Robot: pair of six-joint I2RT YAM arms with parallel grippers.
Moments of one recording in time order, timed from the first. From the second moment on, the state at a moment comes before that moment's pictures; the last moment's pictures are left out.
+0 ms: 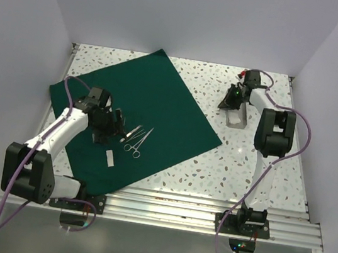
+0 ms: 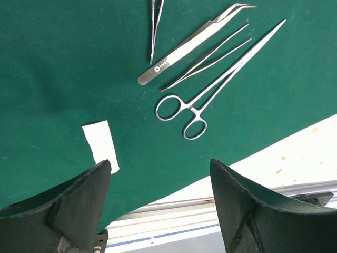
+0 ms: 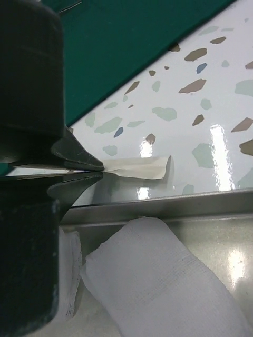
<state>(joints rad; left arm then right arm) -0.16 1.30 0.90 -0.82 0.20 -0.57 0.04 2.29 1.79 -0.55 -0.37 0.38</state>
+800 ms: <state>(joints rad) -0.17 1.33 0.90 -0.82 0.17 -0.57 0.00 2.13 1.76 -0.66 -0.16 0.30</state>
